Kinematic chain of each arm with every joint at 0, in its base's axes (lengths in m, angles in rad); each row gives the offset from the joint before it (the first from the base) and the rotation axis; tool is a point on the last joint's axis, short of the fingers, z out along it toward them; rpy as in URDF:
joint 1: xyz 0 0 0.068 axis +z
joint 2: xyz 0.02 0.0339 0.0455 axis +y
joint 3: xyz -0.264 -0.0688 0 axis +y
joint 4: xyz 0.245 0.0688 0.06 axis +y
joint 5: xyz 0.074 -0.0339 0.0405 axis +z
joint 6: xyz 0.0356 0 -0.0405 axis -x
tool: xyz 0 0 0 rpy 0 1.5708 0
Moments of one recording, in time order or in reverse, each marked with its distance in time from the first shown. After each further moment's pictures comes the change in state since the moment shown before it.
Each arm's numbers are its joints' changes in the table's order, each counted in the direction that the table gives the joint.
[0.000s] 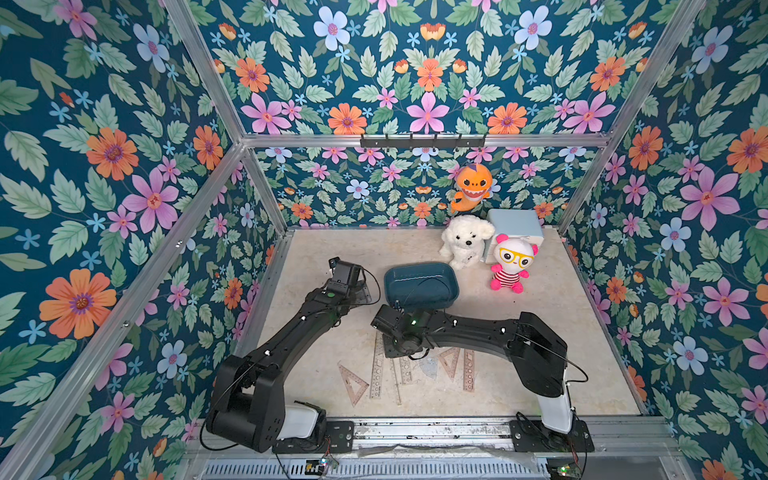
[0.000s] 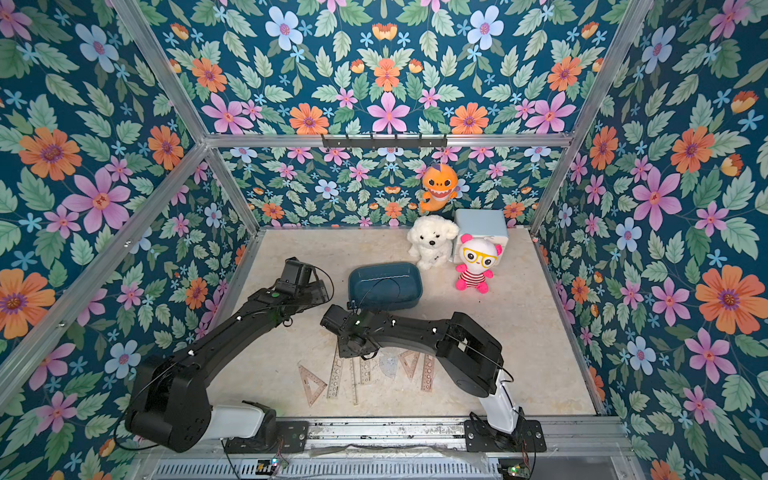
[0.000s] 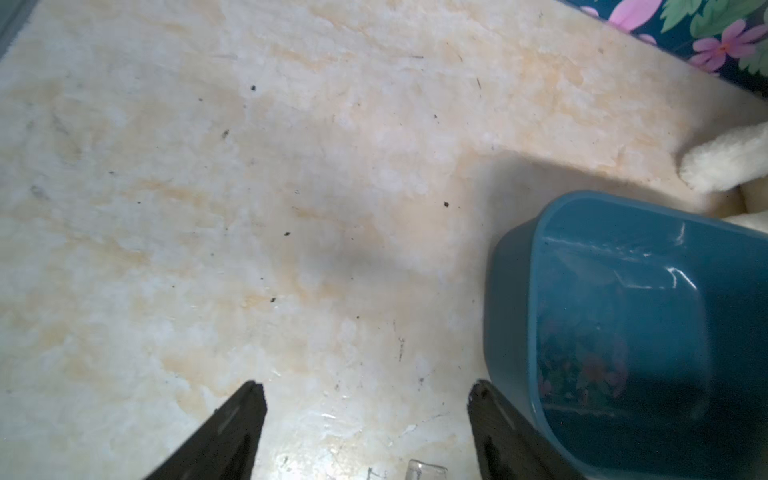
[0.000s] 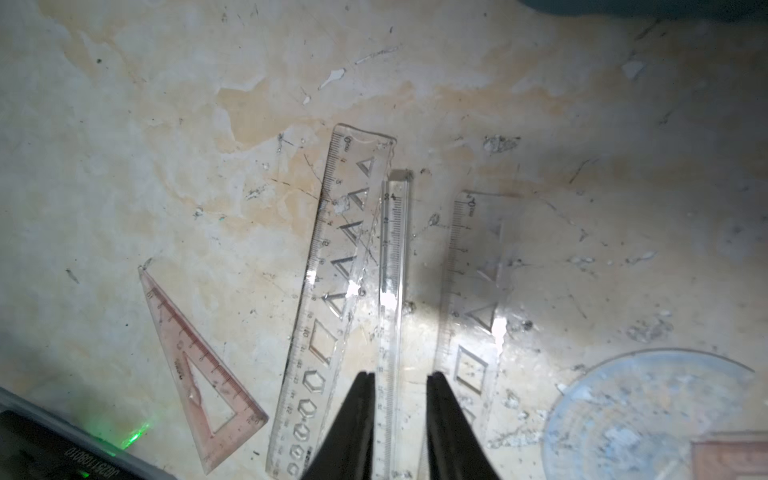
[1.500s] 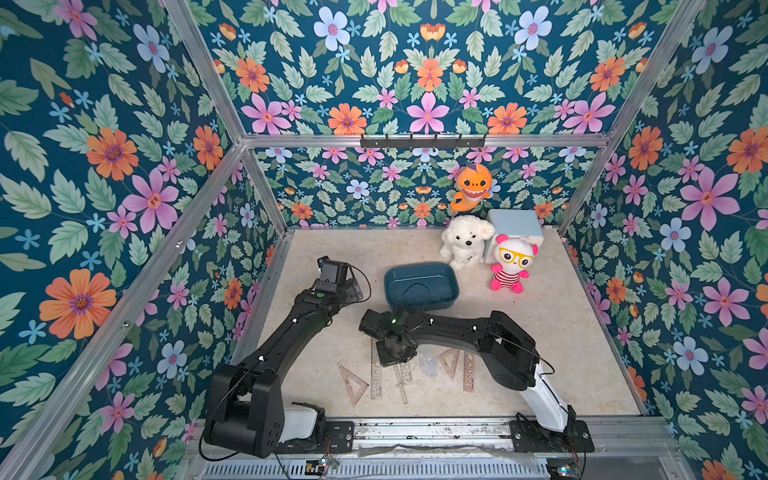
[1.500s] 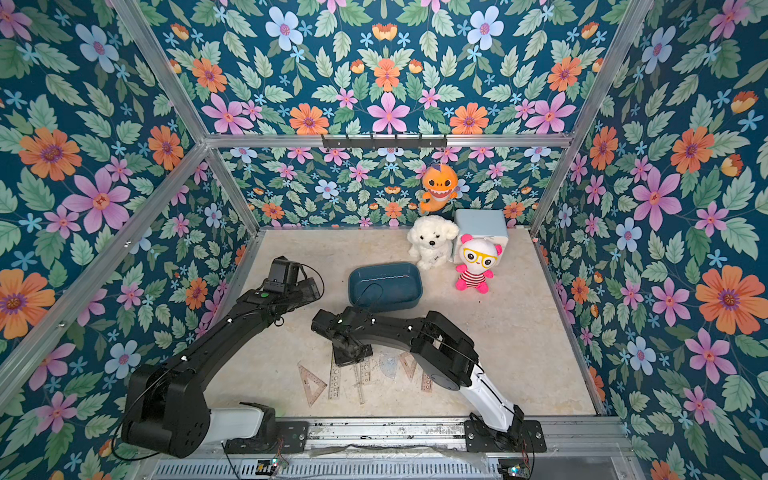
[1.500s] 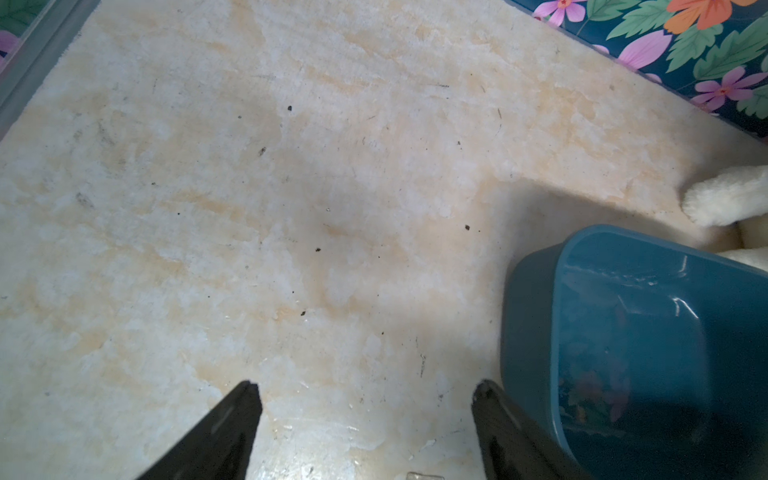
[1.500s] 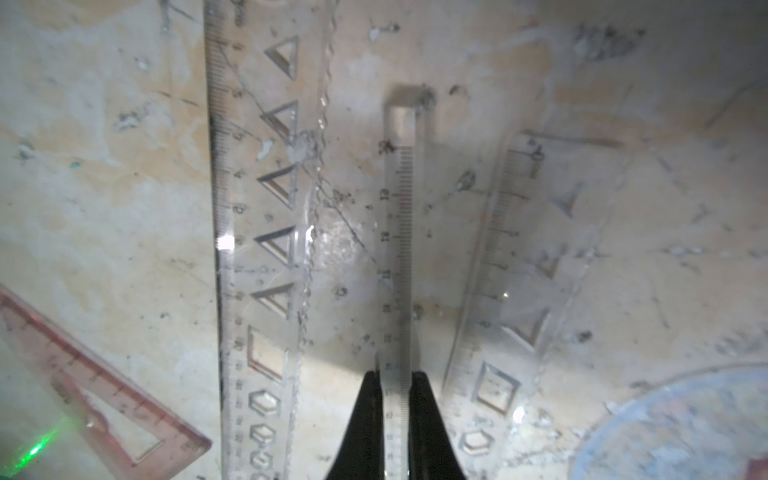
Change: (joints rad) left arm 0.066 -0.015 -0.001 -0.006 -0.044 -0.033; right arm 0.011 0.174 -0.202 0.226 0.061 0.048
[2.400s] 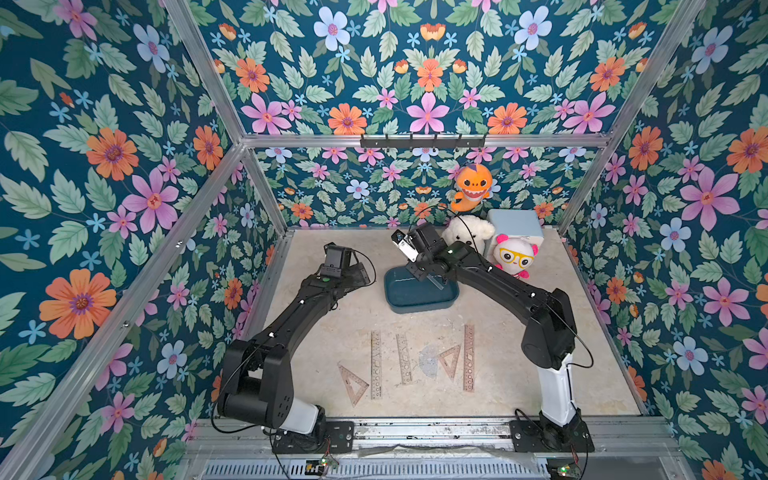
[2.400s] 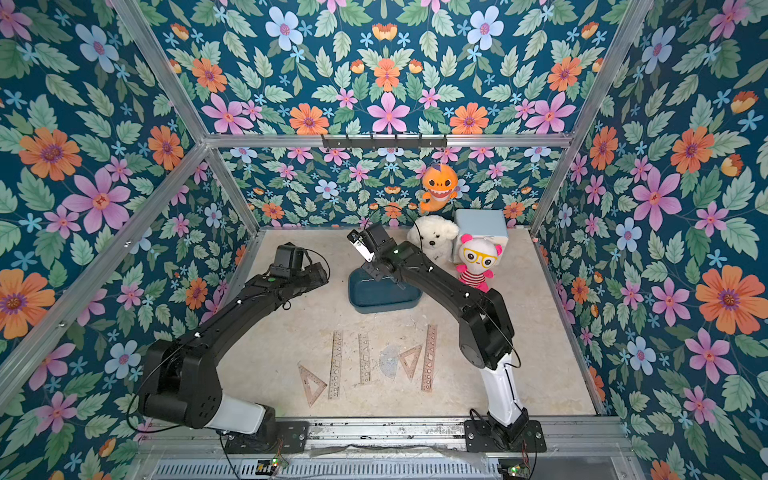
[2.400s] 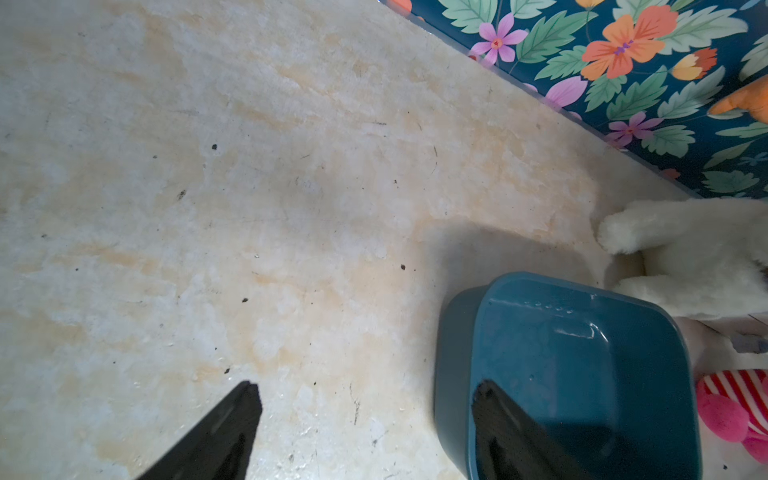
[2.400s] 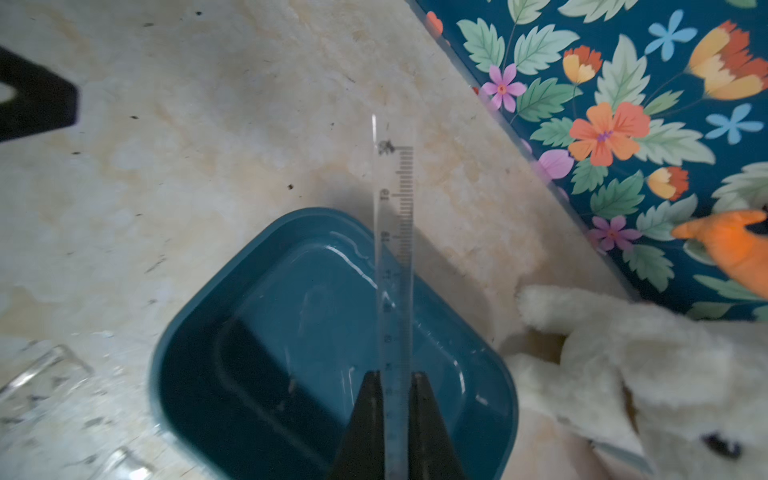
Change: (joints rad) left arm 0.003 0.156 -0.152 -0.060 -0.093 0.034; right arm -0.409 -0.100 -0.206 -0.300 -0.150 1.146
